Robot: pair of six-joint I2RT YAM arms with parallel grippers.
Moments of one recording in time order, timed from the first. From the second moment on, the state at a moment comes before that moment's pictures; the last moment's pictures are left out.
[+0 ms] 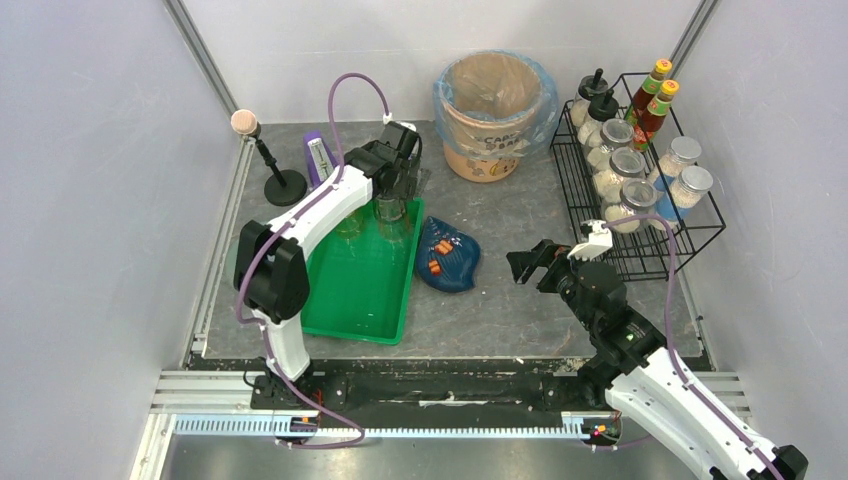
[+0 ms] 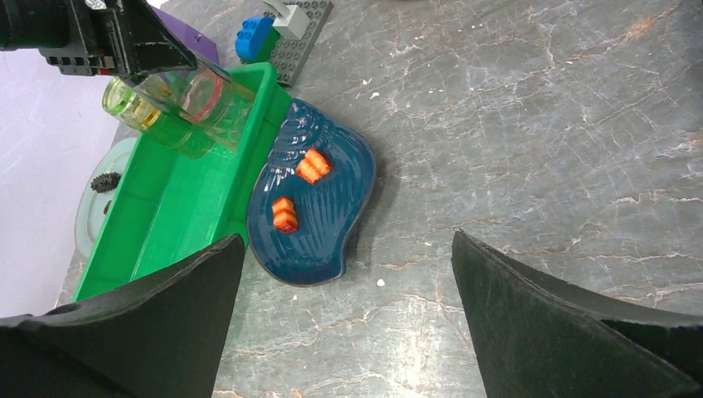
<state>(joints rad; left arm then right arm) -0.53 1.85 1.64 -0.71 -0.36 -0.20 0.59 0.51 0.43 -0.19 0.24 0.63</state>
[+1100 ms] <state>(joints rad) -0.42 1.40 1.50 -0.71 -0.25 -0.28 0.59 0.54 0.45 -0.21 0.18 0.58</state>
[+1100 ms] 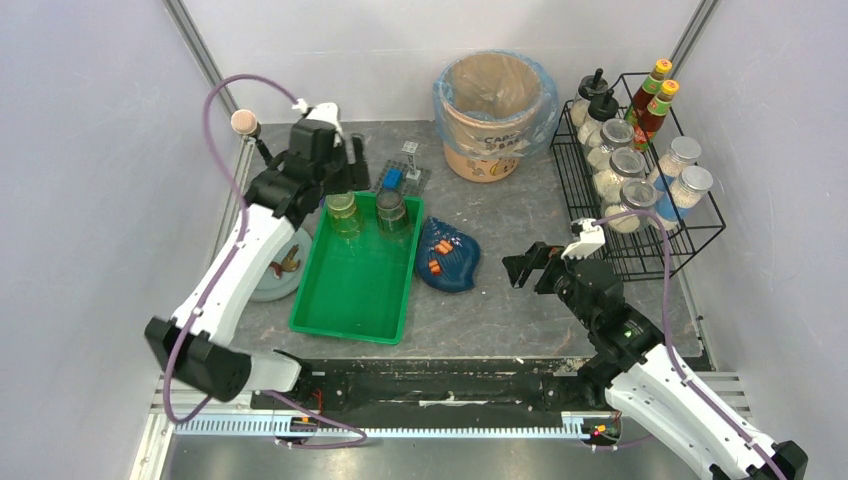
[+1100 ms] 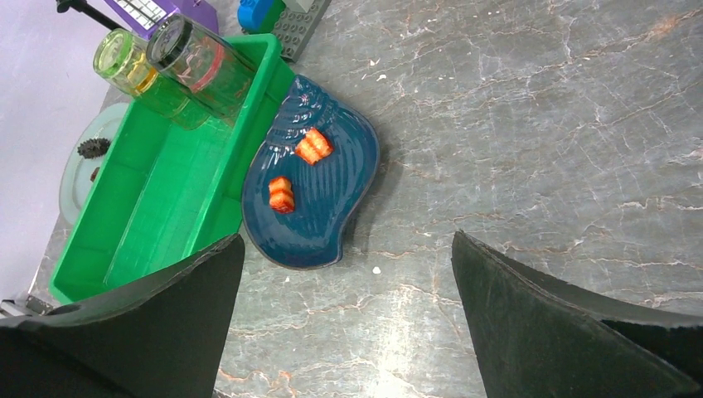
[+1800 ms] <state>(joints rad) 0.30 0.79 0.76 -0.63 -0.09 -0.68 0.60 0.71 0.52 -0.19 -0.11 0.35</state>
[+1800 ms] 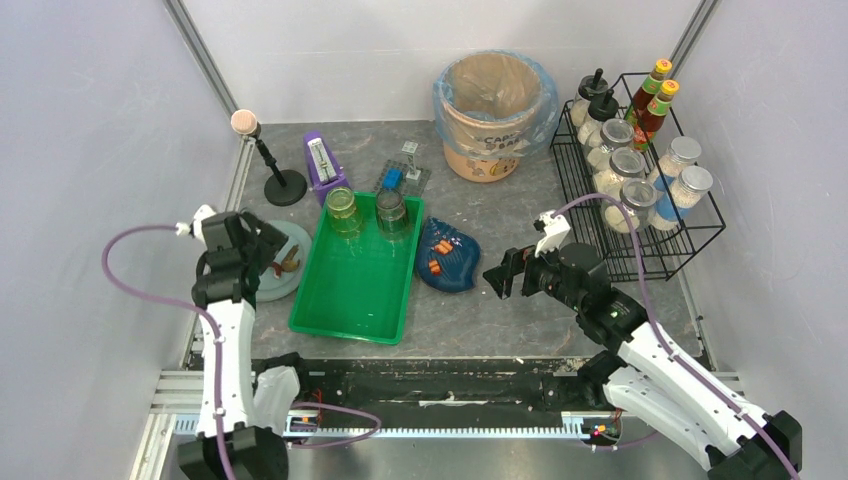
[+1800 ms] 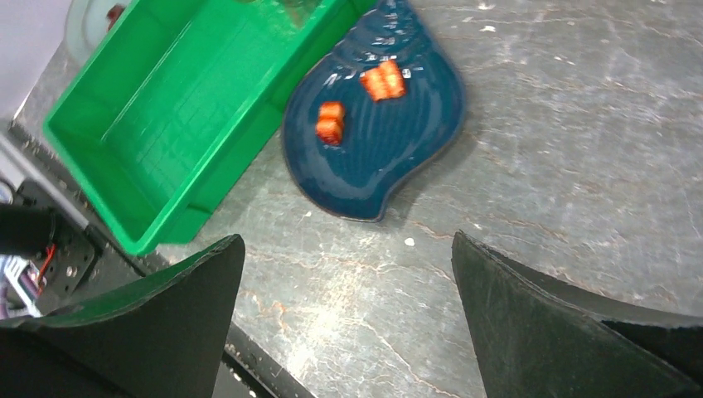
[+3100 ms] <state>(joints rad) 0.81 0.84 0.02 0.31 0.10 -1.14 0.82 0.66 0.59 -0.26 -0.09 0.11</state>
